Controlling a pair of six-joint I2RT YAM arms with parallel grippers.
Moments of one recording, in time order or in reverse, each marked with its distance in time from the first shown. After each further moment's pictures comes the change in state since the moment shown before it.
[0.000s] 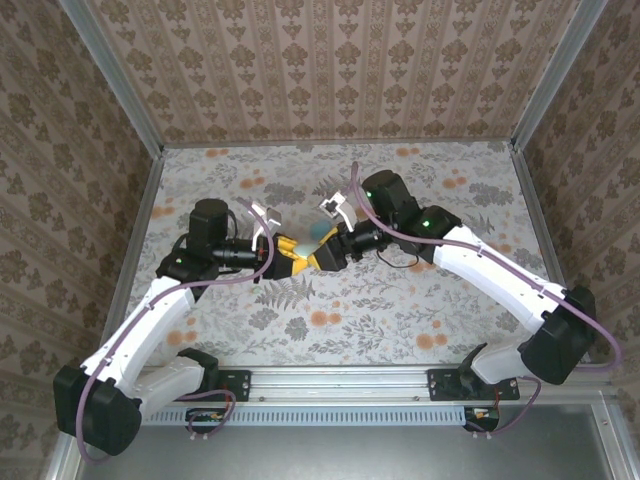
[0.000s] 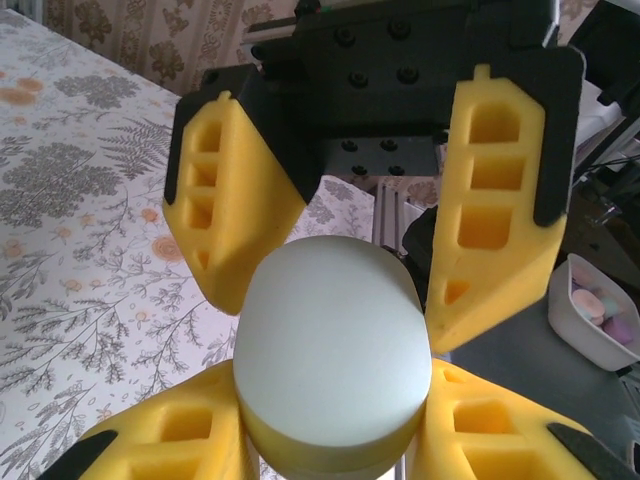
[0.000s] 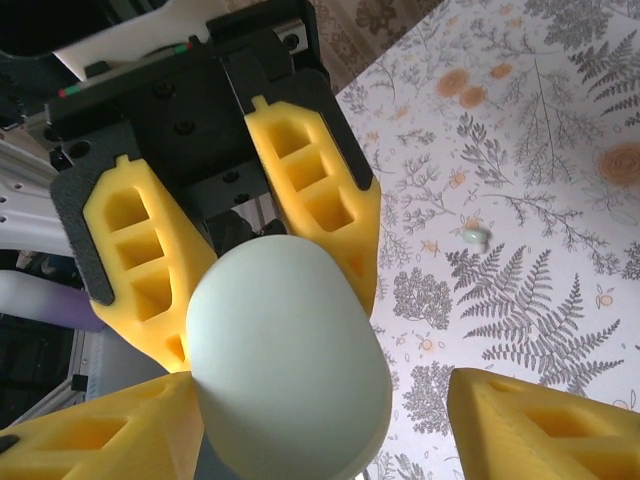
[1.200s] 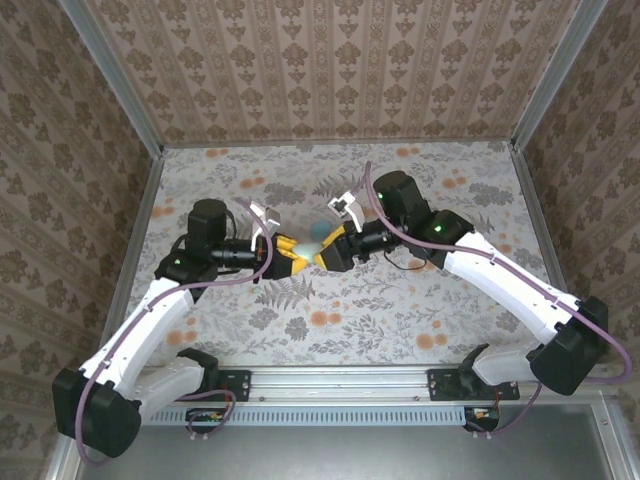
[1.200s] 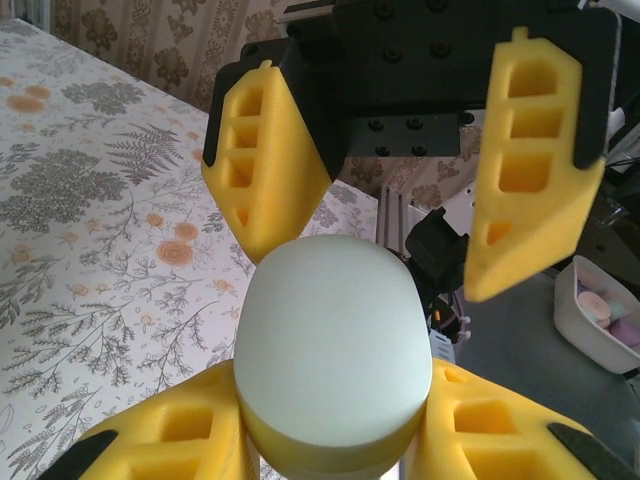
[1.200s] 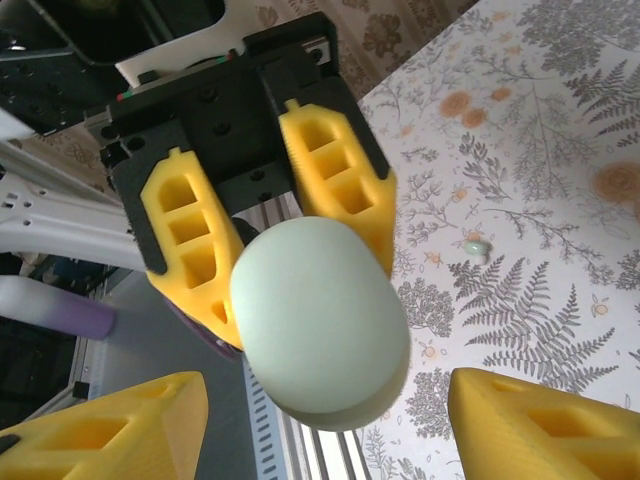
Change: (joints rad) left arm 0.004 -0.013 0.000 0.000 -0.006 0.000; right arm -0.016 -0.074 -0.040 0.028 -0.011 0.005
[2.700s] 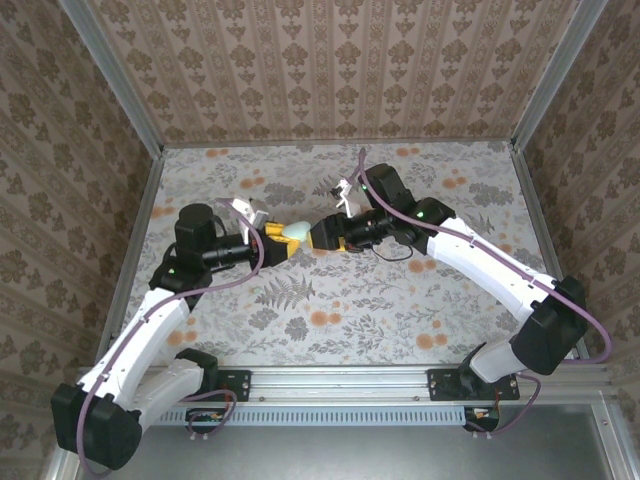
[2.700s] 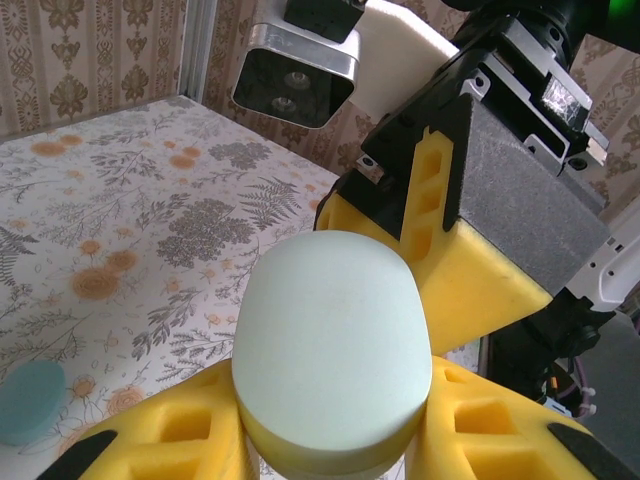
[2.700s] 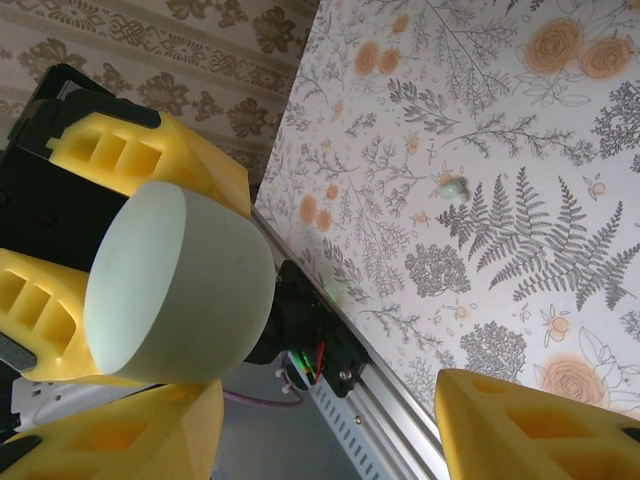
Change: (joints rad) left arm 0.040 -0.068 -0.065 0.167 -0.207 -0.077; right arm -0.012 0.134 0.100 -0.067 0.093 0.471
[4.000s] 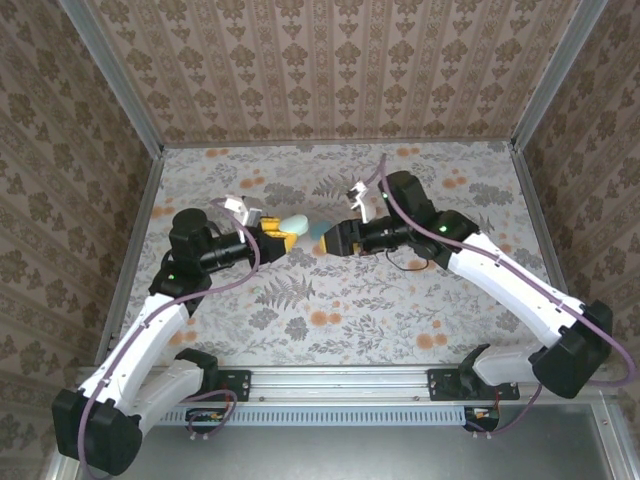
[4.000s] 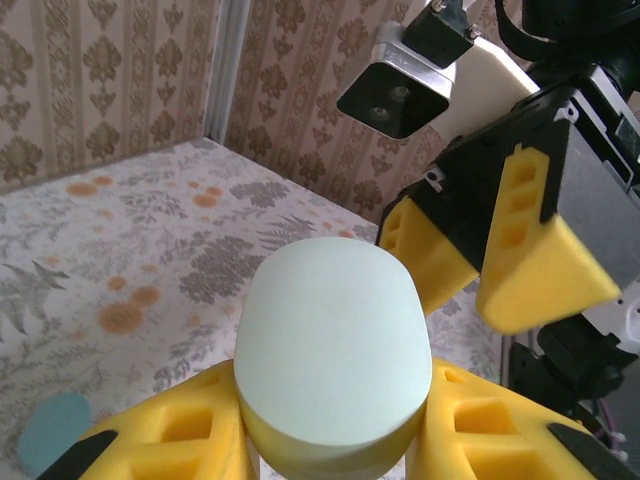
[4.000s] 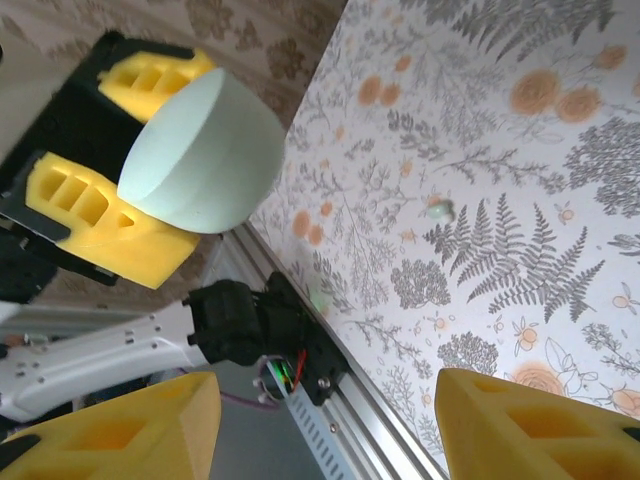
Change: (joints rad) left arm 0.017 -0.037 -0.050 0.138 -0.027 -0.088; right arm 0.001 -0.140 -0.095 0.024 0.057 -0.082
